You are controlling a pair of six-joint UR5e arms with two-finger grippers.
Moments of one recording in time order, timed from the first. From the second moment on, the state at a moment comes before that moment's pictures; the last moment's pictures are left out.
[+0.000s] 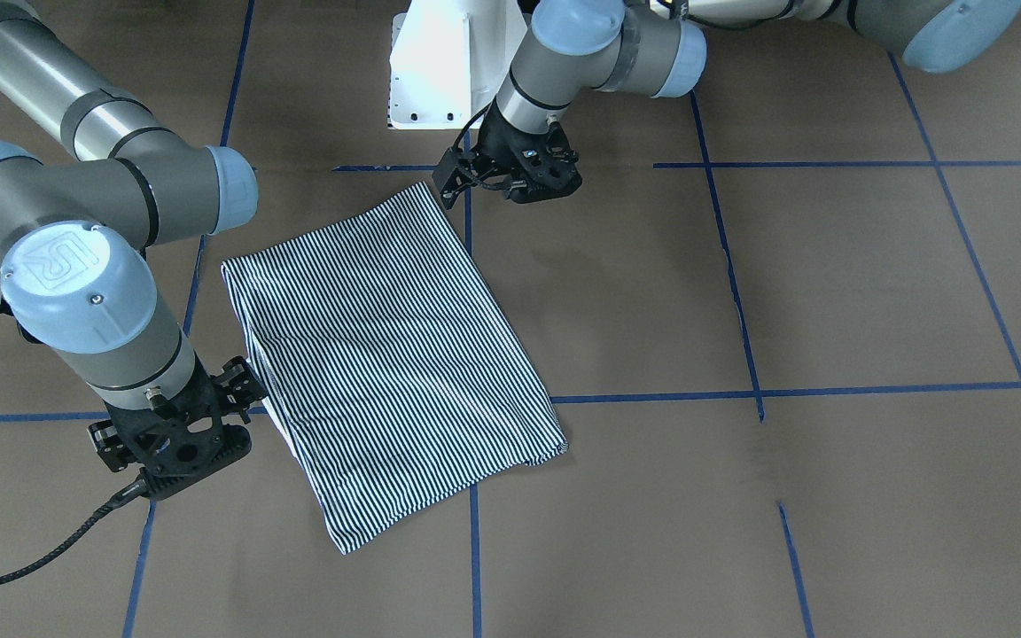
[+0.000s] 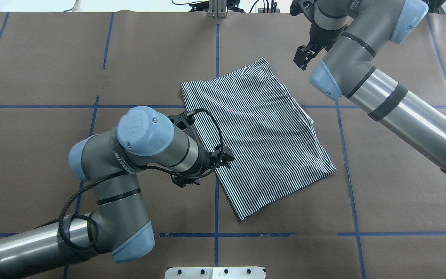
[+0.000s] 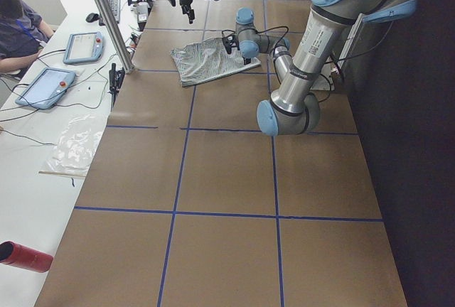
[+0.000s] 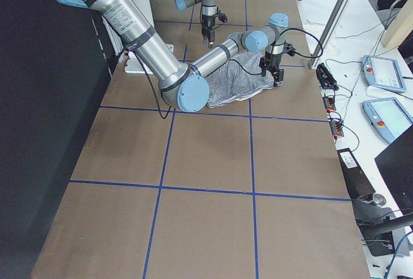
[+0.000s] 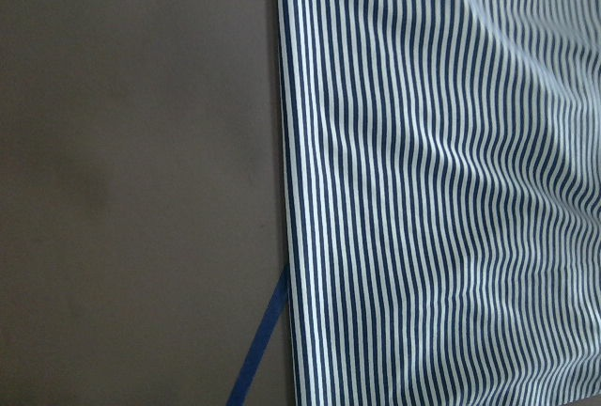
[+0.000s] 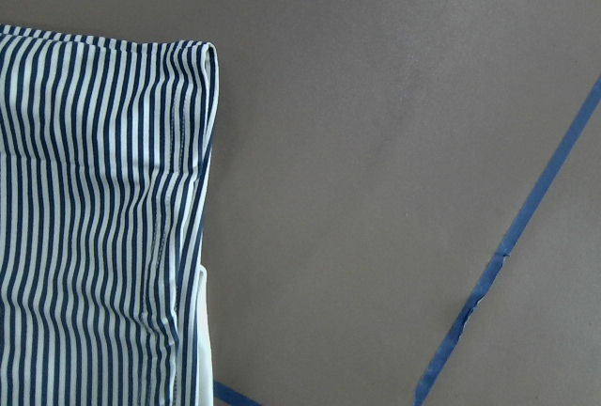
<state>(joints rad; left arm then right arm) -0.43 -2.25 -1.68 -1.91 -1.95 -1.79 0.95 -0.82 1.39 -1.65 2.03 0.23</state>
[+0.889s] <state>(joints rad) -0.33 -2.34 -1.49 -1.99 -1.92 -1.82 0.97 -0.83 1.40 -1.66 2.04 0.25</state>
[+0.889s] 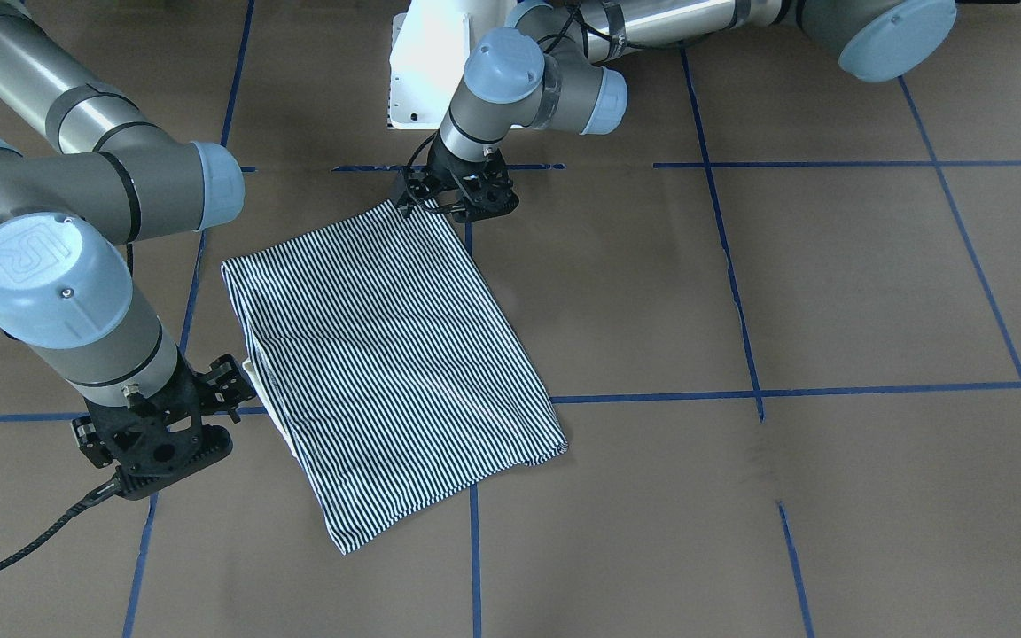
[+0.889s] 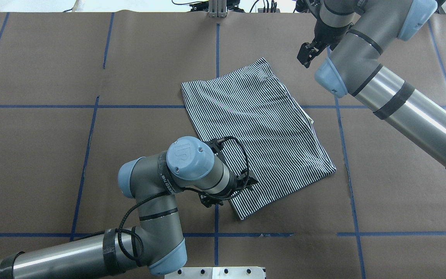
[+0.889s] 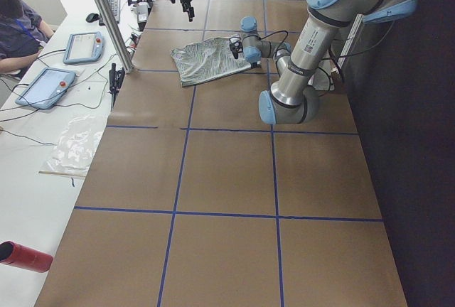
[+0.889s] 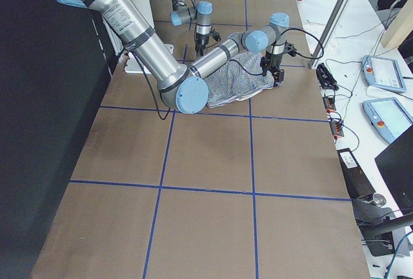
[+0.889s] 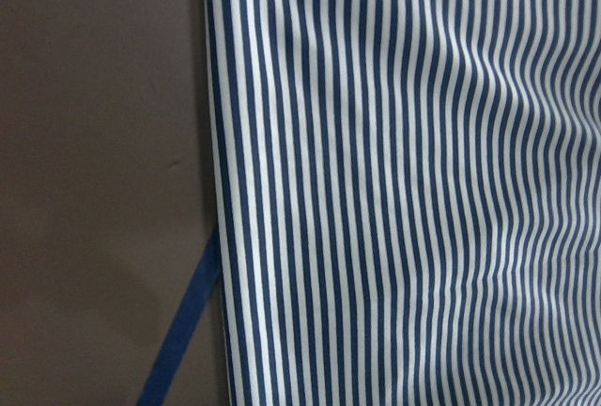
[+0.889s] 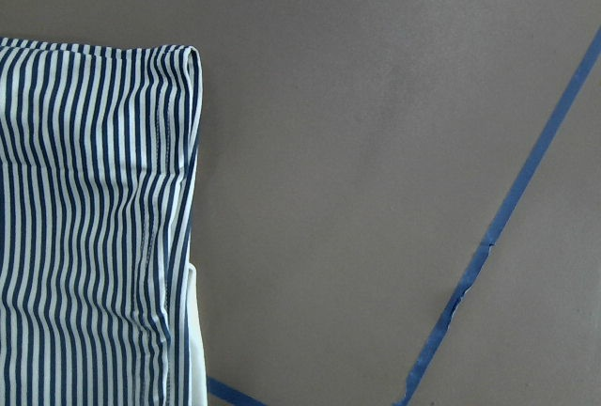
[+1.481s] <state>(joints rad) -0.30 -2.35 -1.45 -2.02 -1.90 -1.83 0.97 -0.83 1.40 -1.66 2.05 0.25</state>
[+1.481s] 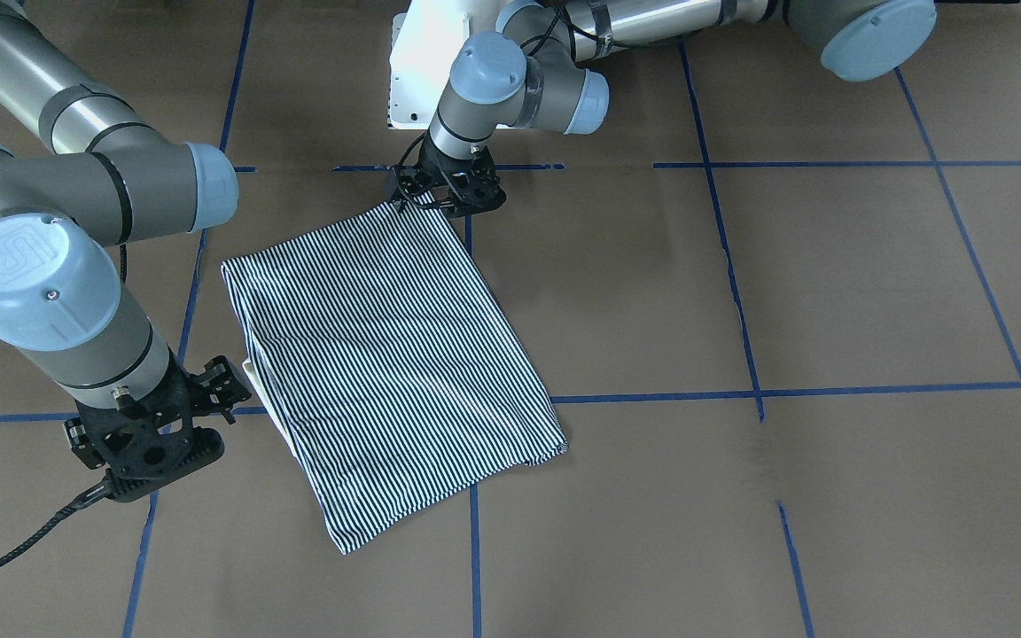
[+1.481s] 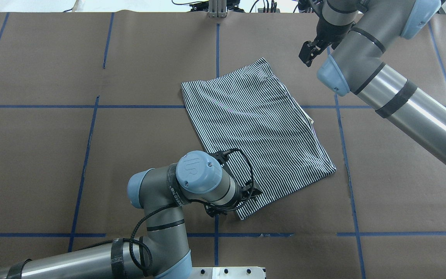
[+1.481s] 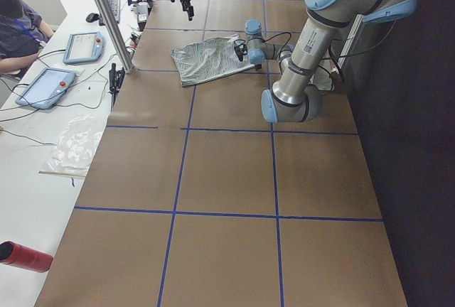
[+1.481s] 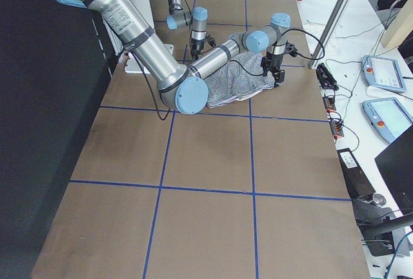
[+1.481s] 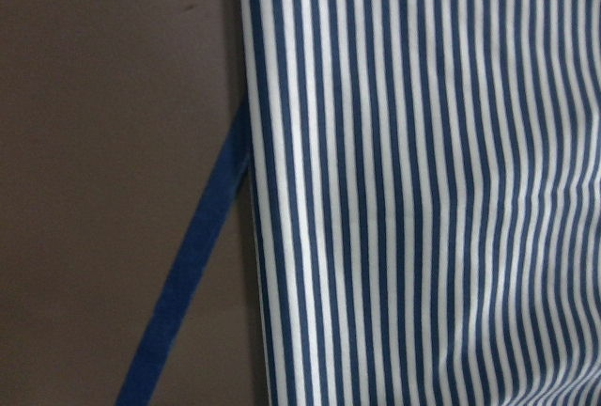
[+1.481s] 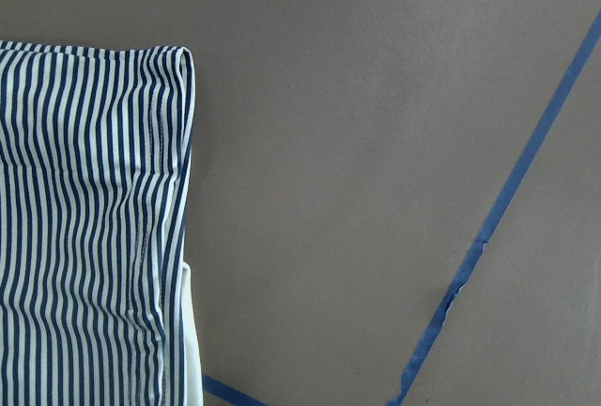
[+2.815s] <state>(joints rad) -0.30 -2.36 -1.45 -2.02 -1.90 -1.84 0.98 -0.84 1.39 -1.66 2.05 0.25</state>
